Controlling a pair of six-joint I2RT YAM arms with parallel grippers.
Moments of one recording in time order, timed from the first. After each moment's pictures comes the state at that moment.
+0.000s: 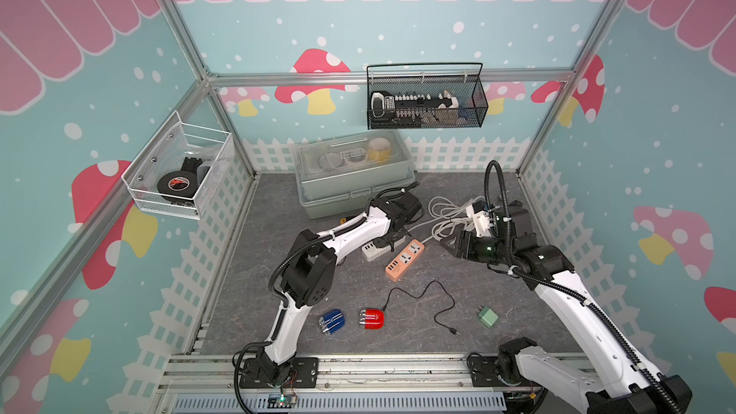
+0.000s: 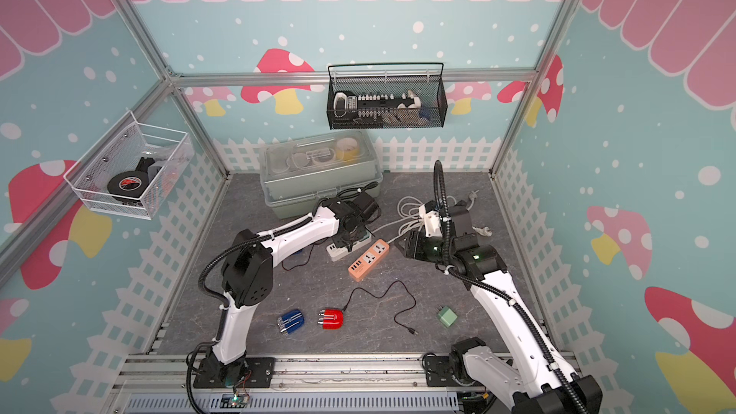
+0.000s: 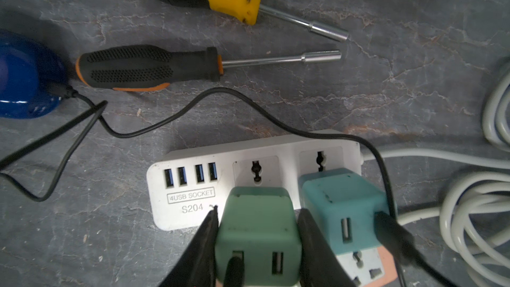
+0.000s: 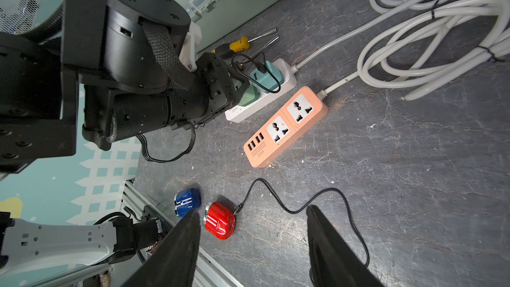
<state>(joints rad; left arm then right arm) -0.75 2.15 1.84 -1.01 -0.32 -1.16 0.29 1.01 0.97 -0.70 -0.44 0.47</state>
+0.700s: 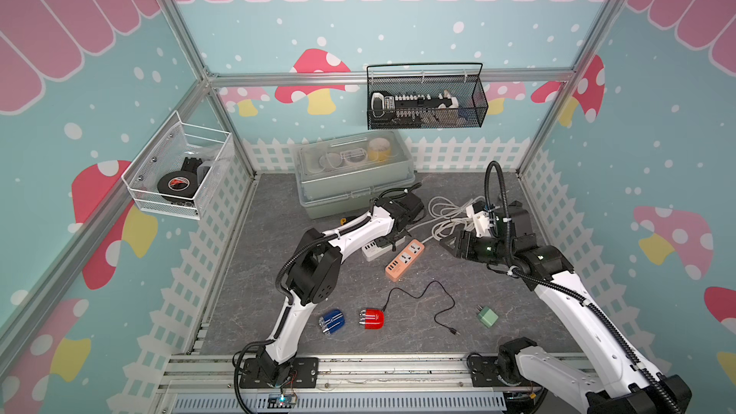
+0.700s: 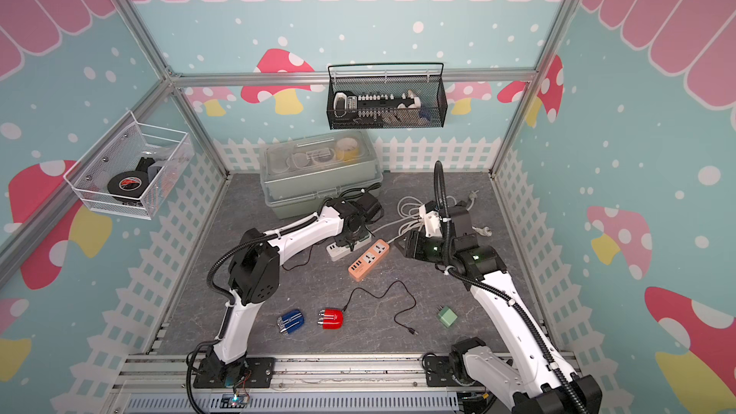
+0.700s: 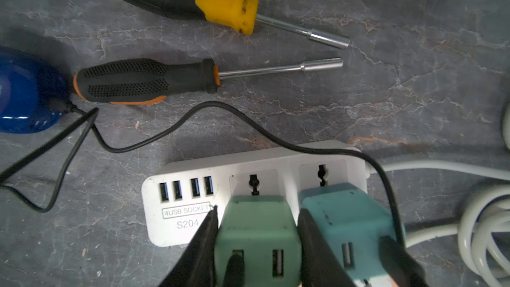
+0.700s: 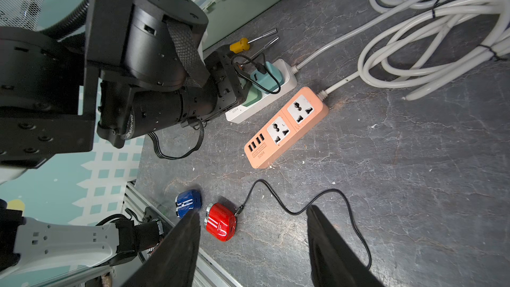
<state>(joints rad) -0.75 2.21 1.89 -1.04 -0.37 -1.14 0.29 1.01 0.96 -0.69 -0.44 0.48</state>
